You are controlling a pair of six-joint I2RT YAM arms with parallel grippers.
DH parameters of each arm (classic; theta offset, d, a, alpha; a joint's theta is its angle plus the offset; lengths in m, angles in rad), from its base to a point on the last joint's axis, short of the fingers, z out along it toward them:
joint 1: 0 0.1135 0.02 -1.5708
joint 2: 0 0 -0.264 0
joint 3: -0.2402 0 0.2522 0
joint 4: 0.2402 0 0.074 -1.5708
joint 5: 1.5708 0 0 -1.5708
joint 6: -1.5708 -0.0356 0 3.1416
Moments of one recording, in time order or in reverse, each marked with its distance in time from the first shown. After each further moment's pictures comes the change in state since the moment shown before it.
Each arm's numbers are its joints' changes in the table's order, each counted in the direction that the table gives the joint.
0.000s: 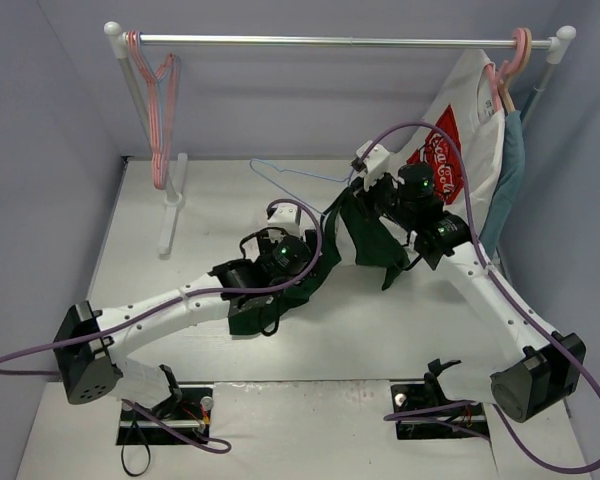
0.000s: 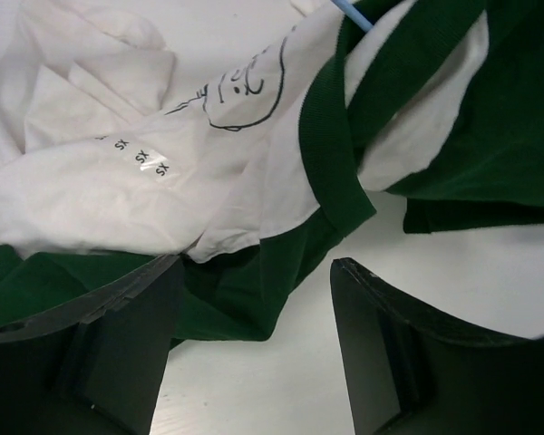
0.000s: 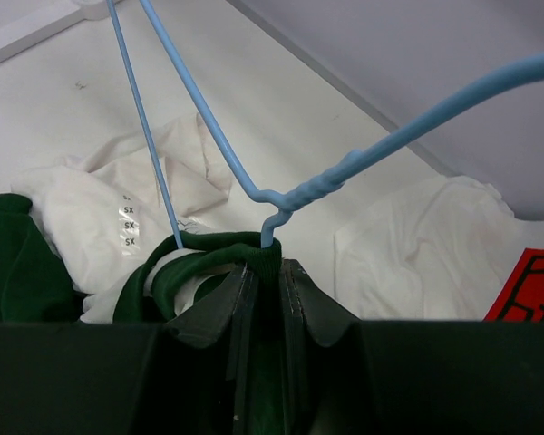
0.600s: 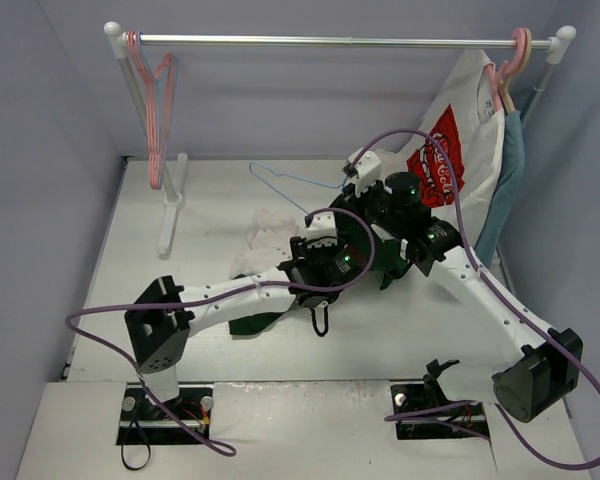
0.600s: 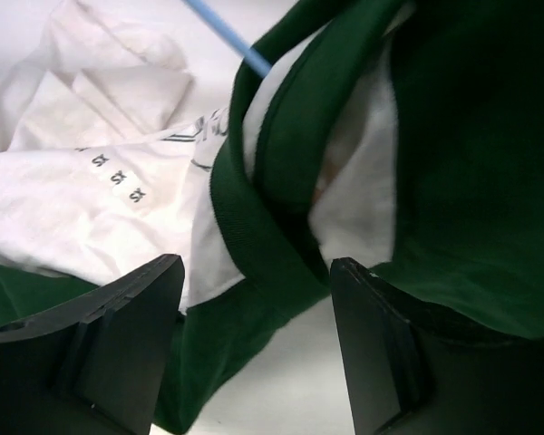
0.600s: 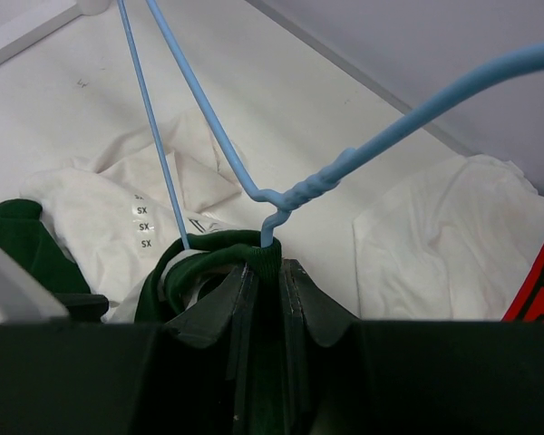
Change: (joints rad) left arm -0.108 0.362 -0.262 0.059 -0.323 0.178; right arm 0.070 0.000 0.053 -0.032 0.111 -0.076
